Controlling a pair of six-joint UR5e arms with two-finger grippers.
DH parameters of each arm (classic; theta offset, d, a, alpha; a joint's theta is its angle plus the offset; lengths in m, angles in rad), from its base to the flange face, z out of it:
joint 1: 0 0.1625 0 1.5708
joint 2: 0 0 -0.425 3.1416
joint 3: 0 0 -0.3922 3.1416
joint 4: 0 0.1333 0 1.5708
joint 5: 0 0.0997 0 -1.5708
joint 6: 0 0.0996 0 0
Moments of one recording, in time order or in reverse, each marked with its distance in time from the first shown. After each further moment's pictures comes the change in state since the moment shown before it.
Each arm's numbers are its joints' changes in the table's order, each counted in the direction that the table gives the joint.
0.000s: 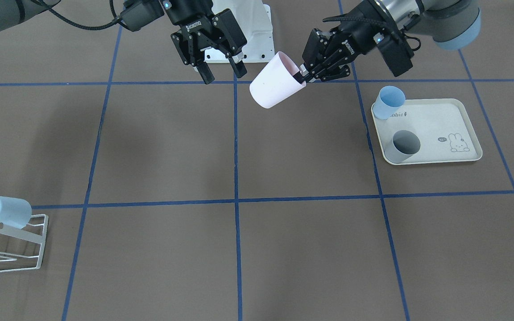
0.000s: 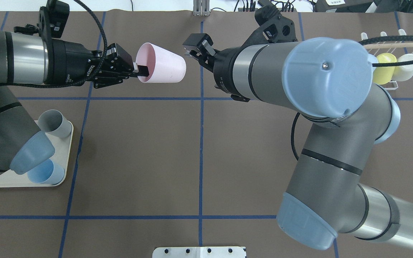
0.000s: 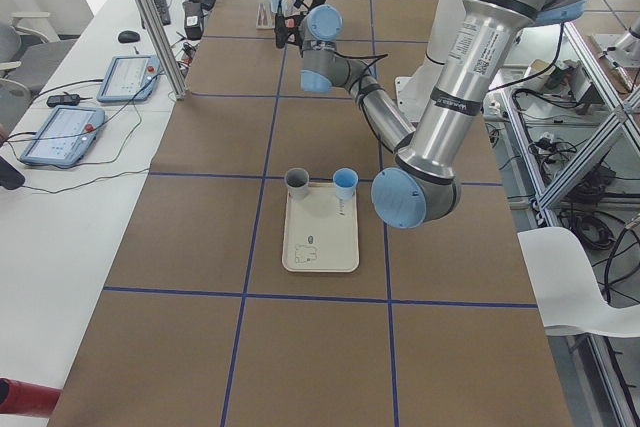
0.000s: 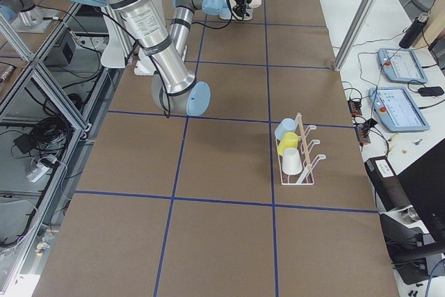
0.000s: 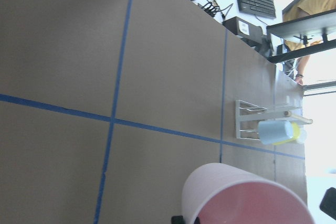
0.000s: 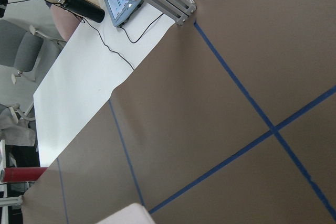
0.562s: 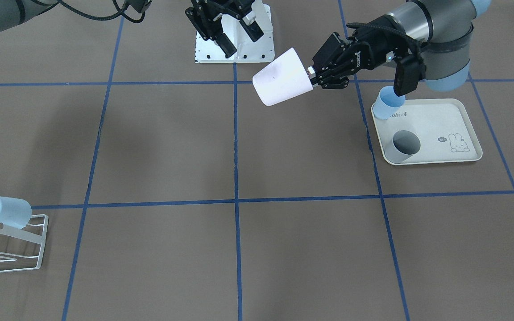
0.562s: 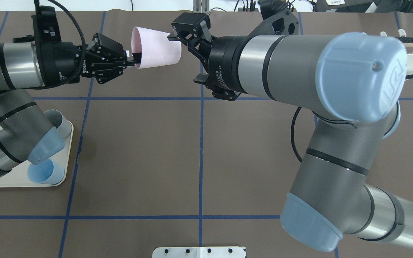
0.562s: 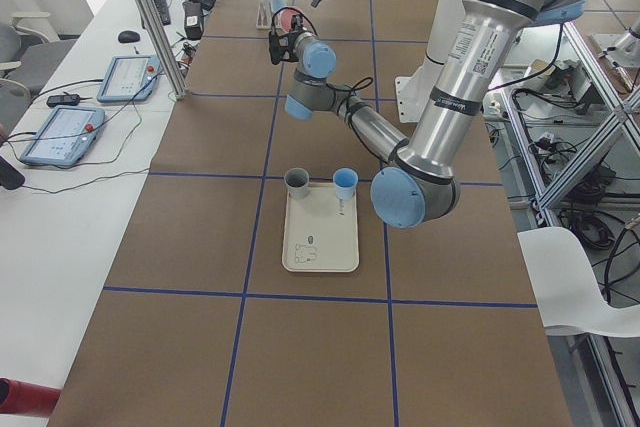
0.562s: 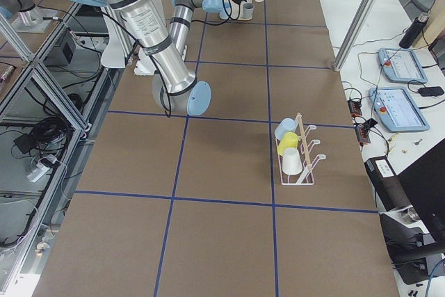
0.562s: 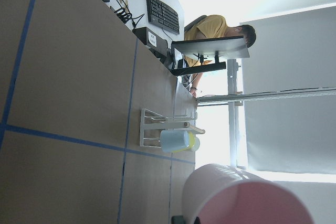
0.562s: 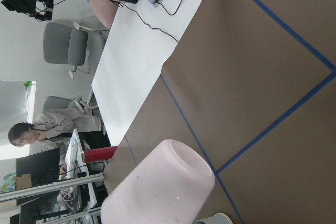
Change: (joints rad) left arm 0.001 0.001 -0.170 -0.441 0.095 -0.192; right arm 0.006 -0.003 -0.013 0.207 0.032 0.183
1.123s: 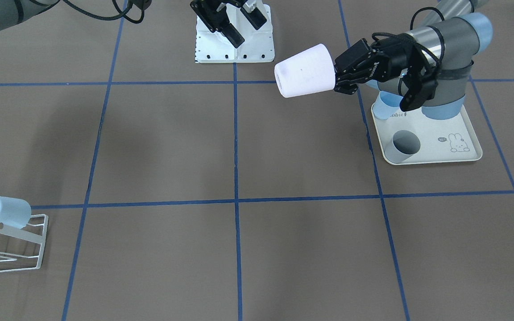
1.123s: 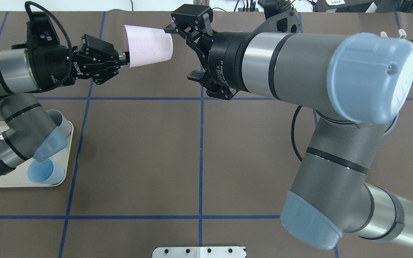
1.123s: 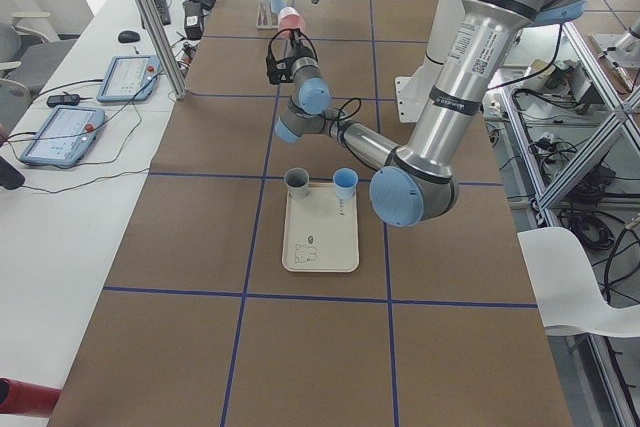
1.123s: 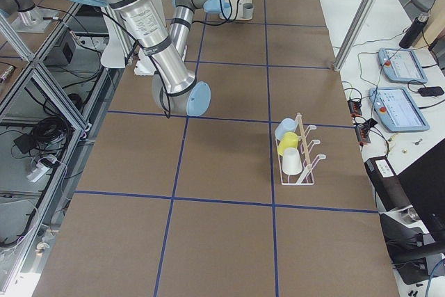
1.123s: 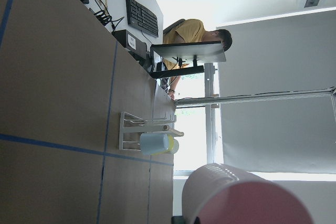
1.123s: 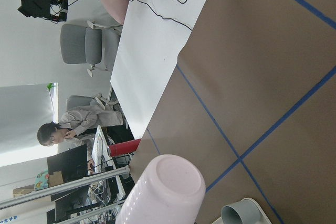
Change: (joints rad) left arm 0.005 -0.016 -0.193 -0.446 0.074 -0.204; right arm 0.004 -0.009 0.006 0.083 -0.001 0.064
